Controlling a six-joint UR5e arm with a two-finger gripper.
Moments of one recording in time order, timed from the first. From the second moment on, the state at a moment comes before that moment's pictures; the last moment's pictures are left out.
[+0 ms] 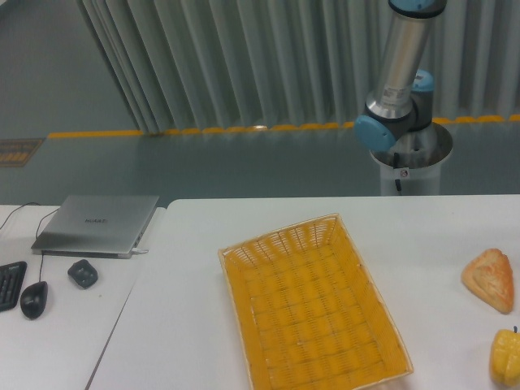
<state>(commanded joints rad) 3.13 -1.83 -1.48 -1.33 1.47 1.94</state>
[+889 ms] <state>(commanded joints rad) 3.10 -1.84 -1.52 -1.24 1.47 1.79</state>
